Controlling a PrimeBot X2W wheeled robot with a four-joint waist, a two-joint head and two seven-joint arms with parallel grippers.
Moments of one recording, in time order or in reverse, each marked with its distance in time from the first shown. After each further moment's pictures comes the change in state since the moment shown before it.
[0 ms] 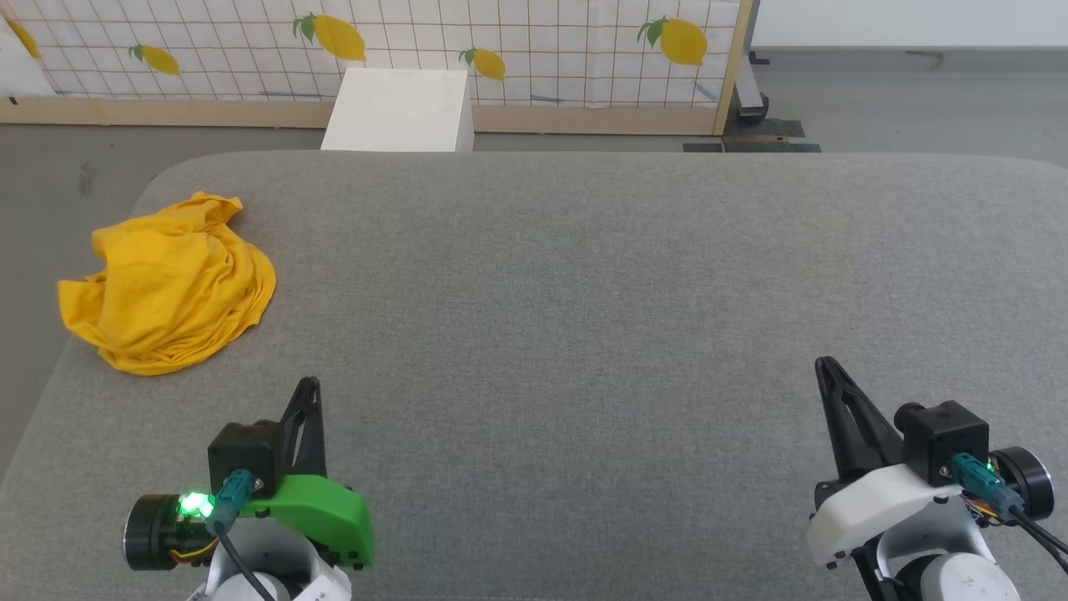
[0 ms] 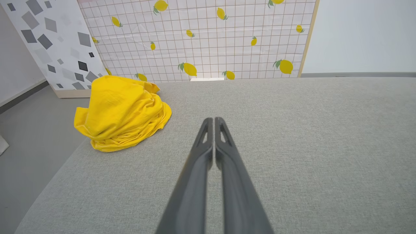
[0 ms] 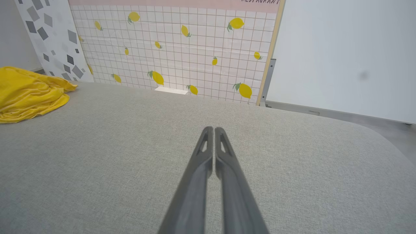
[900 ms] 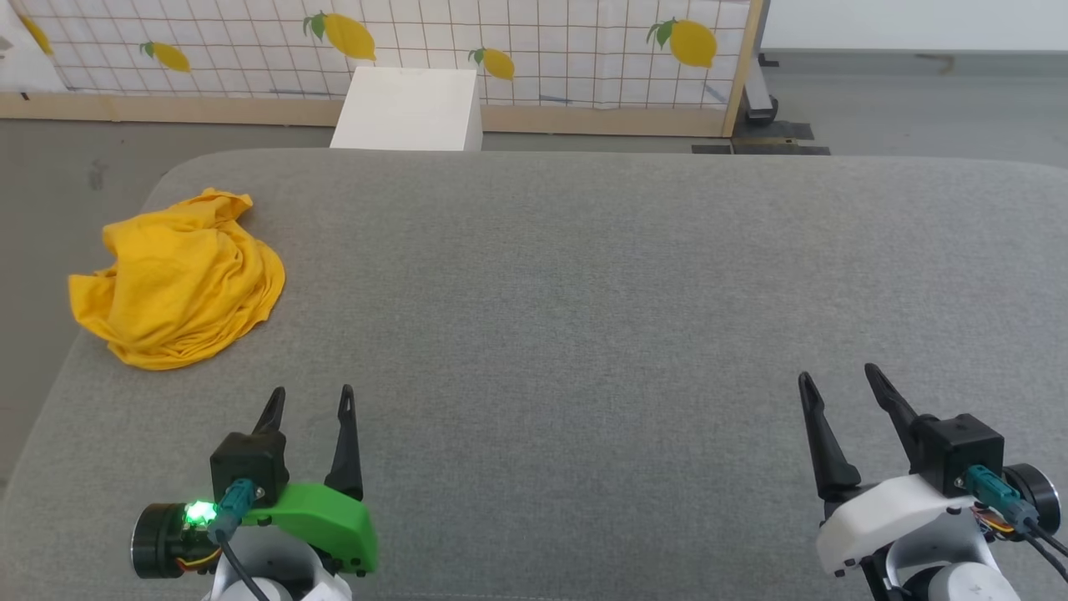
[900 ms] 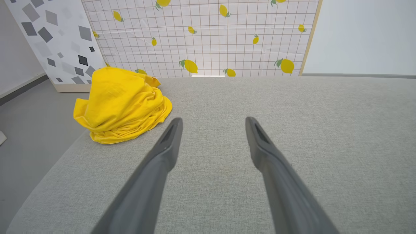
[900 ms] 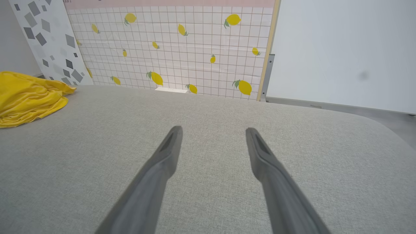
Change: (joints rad) left arm 0.000 0.000 -0.003 0.044 -0.023 0.000 -0.037; right arm 0.009 0.000 -0.025 0.039 0.032 0.000 -0.037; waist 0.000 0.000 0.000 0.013
